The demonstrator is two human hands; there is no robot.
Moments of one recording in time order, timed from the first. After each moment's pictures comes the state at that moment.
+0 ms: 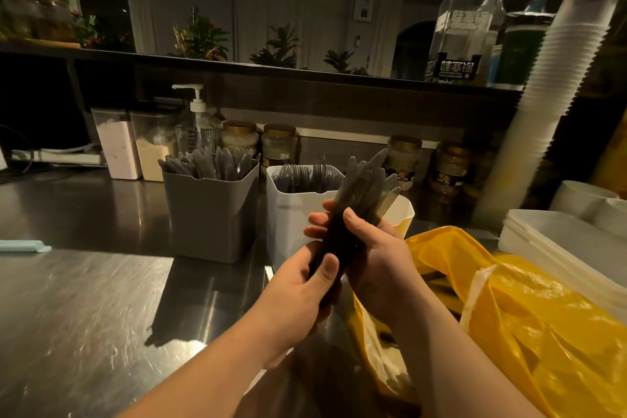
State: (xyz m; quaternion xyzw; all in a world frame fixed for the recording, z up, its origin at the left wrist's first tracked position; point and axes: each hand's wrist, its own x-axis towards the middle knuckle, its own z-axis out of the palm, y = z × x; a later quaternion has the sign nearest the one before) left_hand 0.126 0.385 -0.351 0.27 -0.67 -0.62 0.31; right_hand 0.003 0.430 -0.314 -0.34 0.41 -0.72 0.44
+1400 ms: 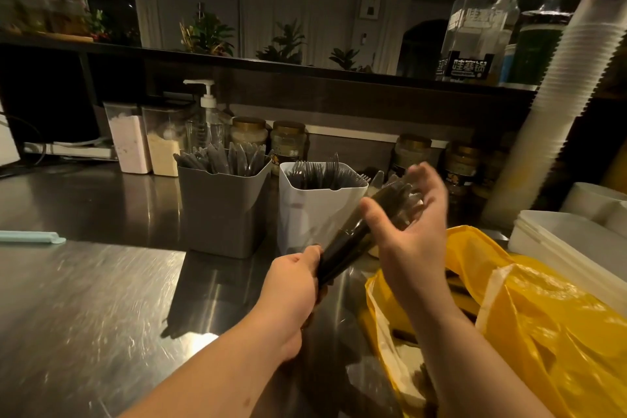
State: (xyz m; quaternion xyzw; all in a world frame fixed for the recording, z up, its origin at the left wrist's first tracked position) left_hand 0.126 0.376 -0.352 0.42 -0.46 -0.70 0.34; right_hand 0.002 0.434 -0.313 -0.44 0.57 -0.70 0.03
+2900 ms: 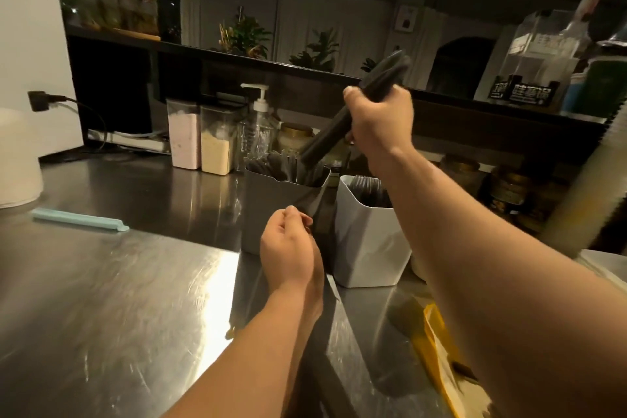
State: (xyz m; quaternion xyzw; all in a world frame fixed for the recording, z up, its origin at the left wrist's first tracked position) left_hand 0.162 0.315 -0.337 0.40 -0.40 -0.53 0.63; right_hand 0.060 0.284 -0.191 -0.51 0.56 -0.65 0.06
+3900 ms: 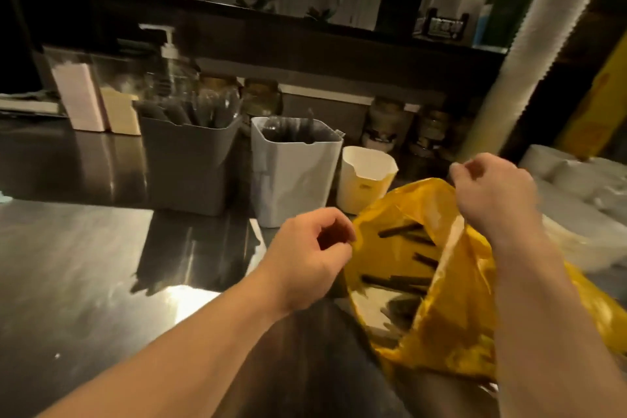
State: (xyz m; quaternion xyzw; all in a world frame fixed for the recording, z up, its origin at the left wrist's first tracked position) left_hand 0.122 0.400 -0.362 0.18 -0.80 -0.48 0.32; right_hand -0.103 0.501 -0.290 -0.32 0.88 -0.29 -0.20
